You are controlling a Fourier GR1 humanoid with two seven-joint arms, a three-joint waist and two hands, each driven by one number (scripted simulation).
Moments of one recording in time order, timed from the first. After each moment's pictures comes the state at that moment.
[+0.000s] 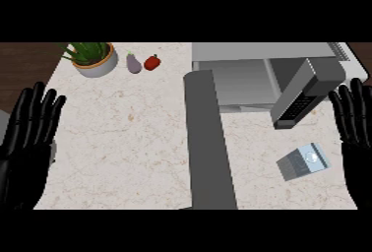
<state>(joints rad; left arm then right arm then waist) 0.03 0.11 -0.02 -2.10 0.02 0.00 0.06 0.01 -0.10 0.00 -2.10 0.04 0.00 0.02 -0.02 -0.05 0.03</state>
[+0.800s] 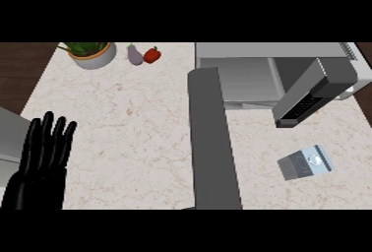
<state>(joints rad) 0.22 0.01 -0.05 -2.04 0.19 -0.01 -0.10 0.37 -0.23 -0.27 -2.21 -0.41 0.35 0.00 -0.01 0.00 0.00</state>
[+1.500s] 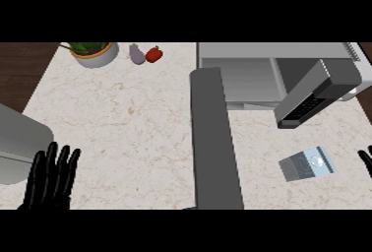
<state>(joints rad) 0.43 0.01 -0.13 -2.04 0.21 -0.07 -0.26 0.34 -0.17 -0.33 -1.95 -0.32 0.49 -0.11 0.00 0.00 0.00</state>
